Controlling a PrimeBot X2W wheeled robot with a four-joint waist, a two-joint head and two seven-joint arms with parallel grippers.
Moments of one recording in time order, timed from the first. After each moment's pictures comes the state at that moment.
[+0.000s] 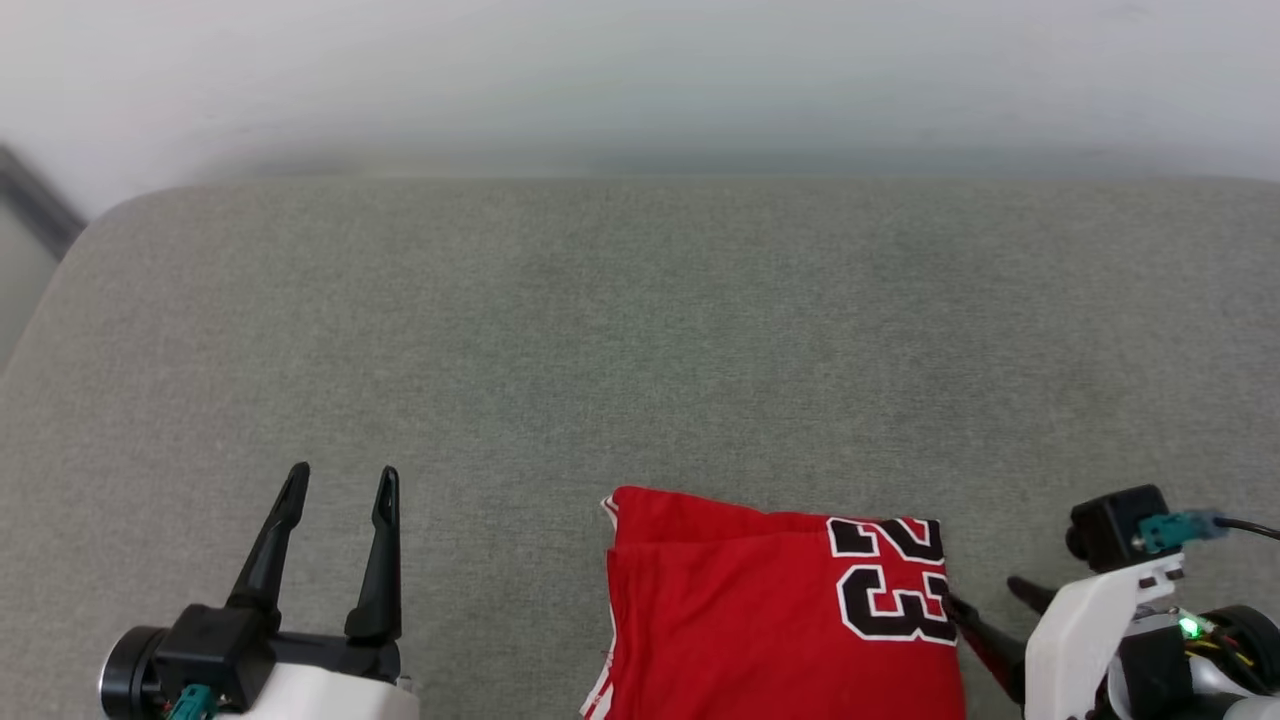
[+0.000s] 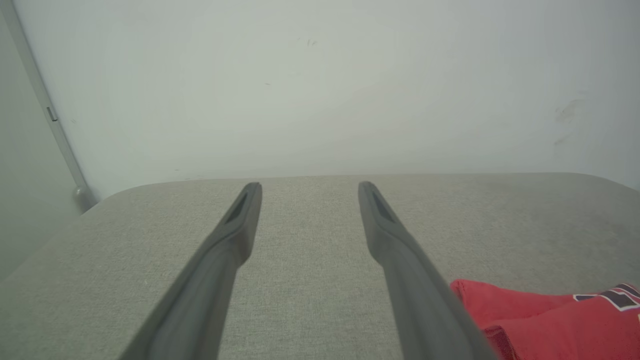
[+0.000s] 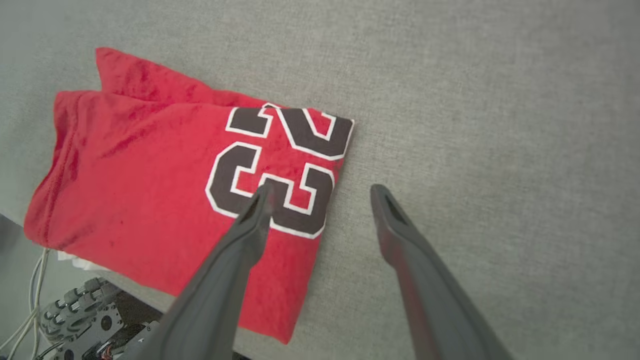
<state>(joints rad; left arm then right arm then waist) 0.09 0.09 0.03 -0.10 -0.13 -0.13 -0.26 0.03 -0.26 0.10 -0.18 0.42 0.13 0.74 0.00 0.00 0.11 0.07</state>
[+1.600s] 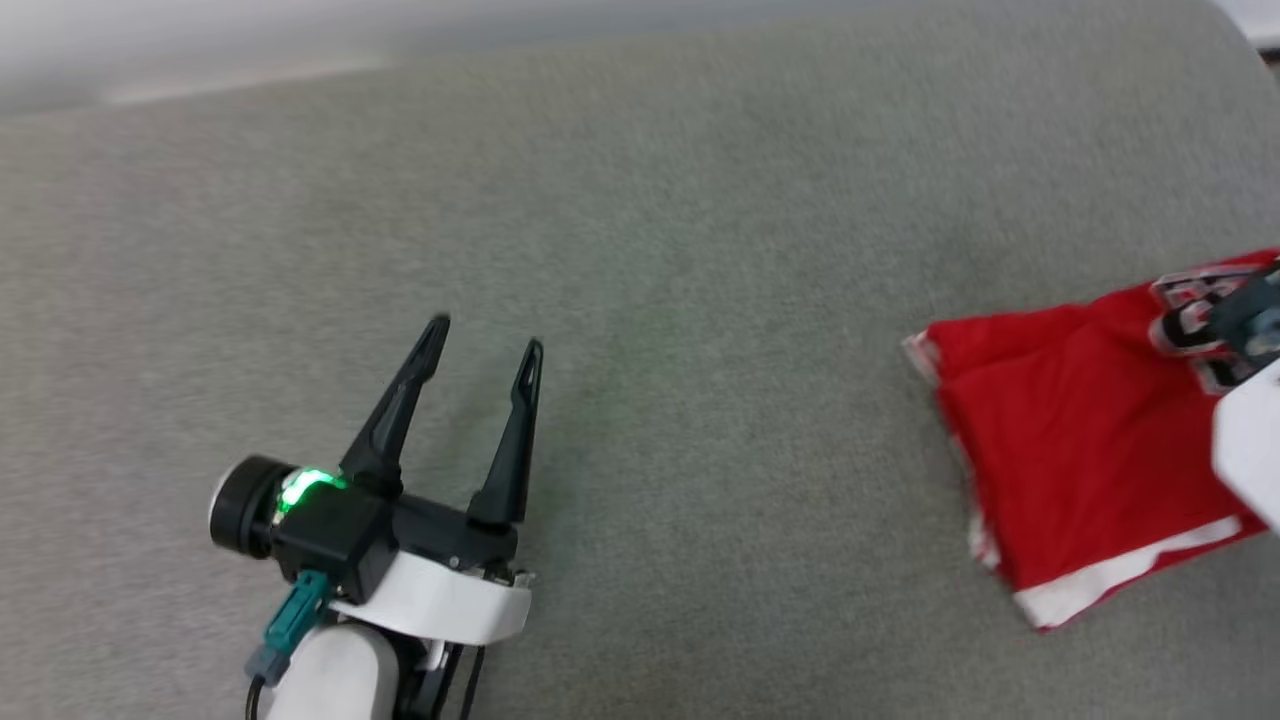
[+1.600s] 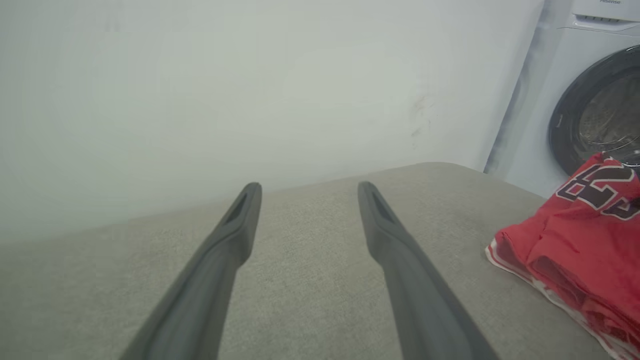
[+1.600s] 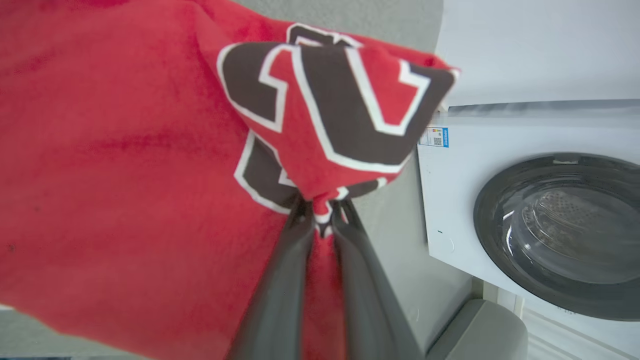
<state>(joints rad) -0.14 0.10 -0.18 -0.11 -0.11 -0.13 -0.26 -0.42 -0.80 0.38 -0.02 0.13 0.13 0.82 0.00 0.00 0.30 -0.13</state>
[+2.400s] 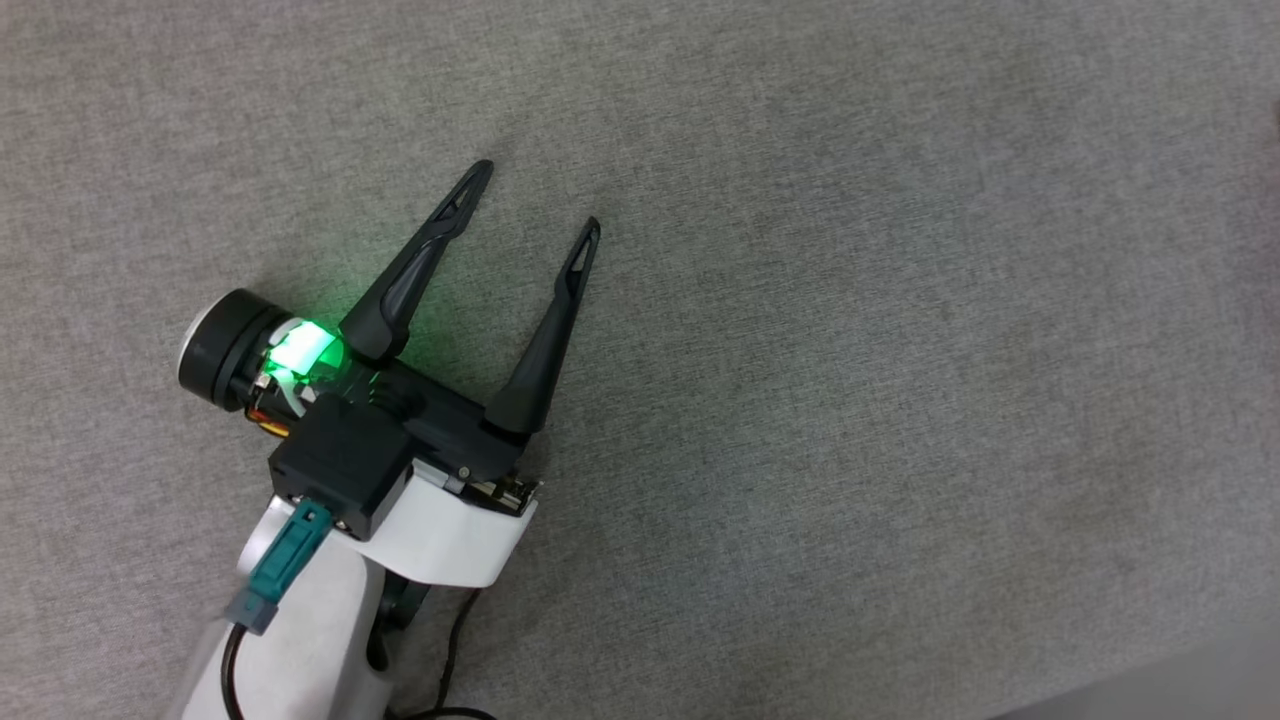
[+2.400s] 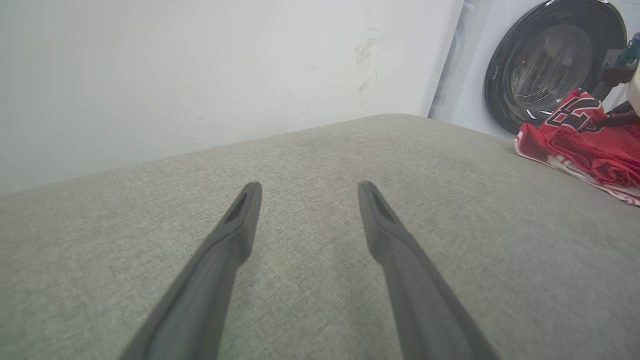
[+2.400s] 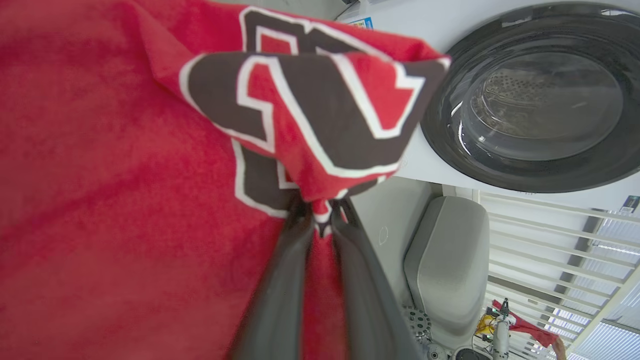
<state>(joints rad) -0.38 0.25 -0.31 -0.18 -0.08 -0.13 -0.26 -0.65 -0.81 0.02 0.55 -0.04 0.13 0.34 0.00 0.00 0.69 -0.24</state>
